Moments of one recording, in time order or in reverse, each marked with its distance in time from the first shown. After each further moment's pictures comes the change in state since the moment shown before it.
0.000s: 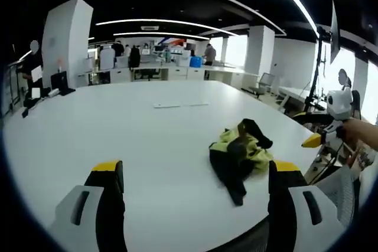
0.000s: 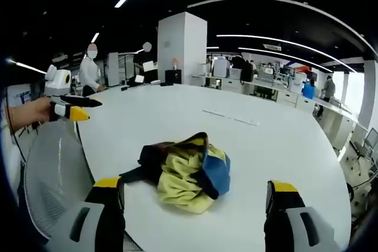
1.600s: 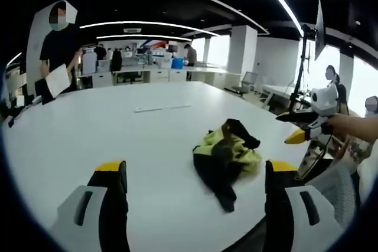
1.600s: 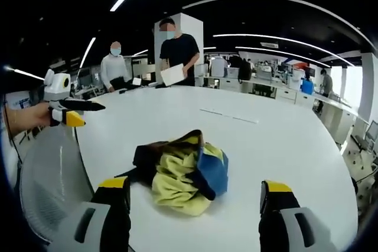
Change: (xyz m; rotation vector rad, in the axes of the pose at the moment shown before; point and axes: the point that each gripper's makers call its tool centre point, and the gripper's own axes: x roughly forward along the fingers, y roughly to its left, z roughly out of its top) left arm 0.028 -0.027 0.001 0.048 -0.011 -0.141; right arm 0.017 -0.011 -0.005 0.048 -0.017 0.009
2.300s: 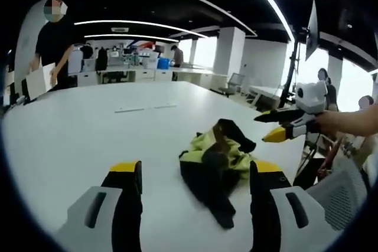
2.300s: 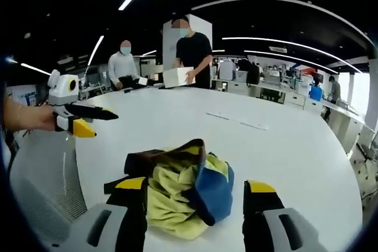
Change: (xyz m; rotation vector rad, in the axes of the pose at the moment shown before) left arm 0.053 -0.014 -0.007 0.002 -0.008 -0.119; right arm 0.047 -0.004 0.010 -0.048 -0.008 0.050
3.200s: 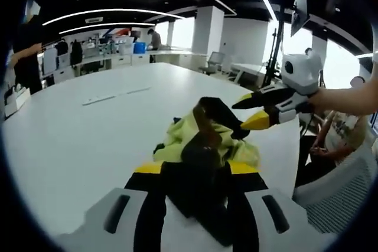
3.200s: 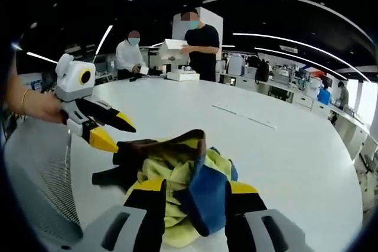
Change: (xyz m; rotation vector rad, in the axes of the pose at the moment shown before) left arm 0.067 -0.025 -0.034 0.073 0.151 -0.129; right arm 0.030 -0.006 -0.015 -0.073 0.048 0.040
